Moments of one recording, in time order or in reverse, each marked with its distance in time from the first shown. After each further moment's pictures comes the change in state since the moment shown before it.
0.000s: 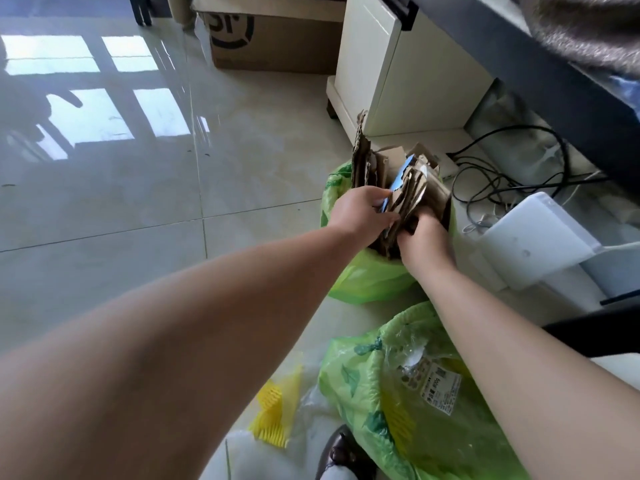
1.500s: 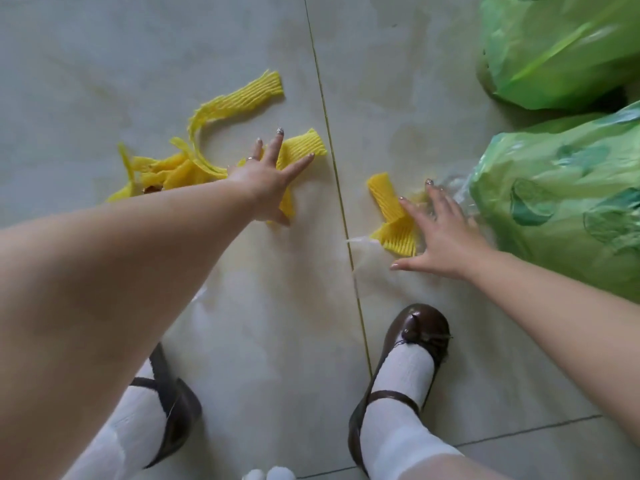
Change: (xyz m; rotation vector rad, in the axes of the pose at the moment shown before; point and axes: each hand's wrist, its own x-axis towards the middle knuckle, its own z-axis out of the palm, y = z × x) left_hand -0.203 -0.317 -0.163 1.118 -0.533 -0.282; right_hand -0.186 0.107 0.198 -0.805 -0.762 -0.361
